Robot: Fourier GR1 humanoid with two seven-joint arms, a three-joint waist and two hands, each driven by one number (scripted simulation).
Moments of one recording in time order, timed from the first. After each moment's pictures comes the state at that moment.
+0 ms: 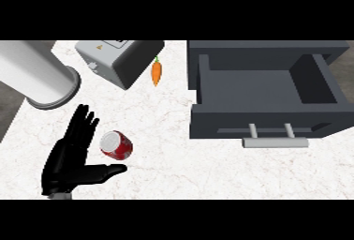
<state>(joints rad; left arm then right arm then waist) 0.09 0.01 0.00 -1.74 0.14 0.06 0.17 0.43 -0.10 -0.61 -2.14 -0.43 0.43 0.08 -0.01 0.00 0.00</state>
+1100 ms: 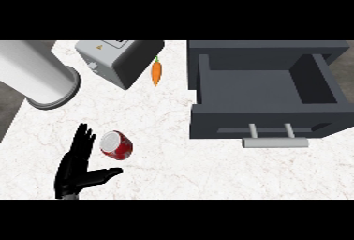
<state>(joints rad) 0.04 0.05 0.13 -1.22 0.16 -0.01 -0.24 0.44 -0.04 -0.72 -2.18 -0.48 0.53 0.14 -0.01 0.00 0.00</state>
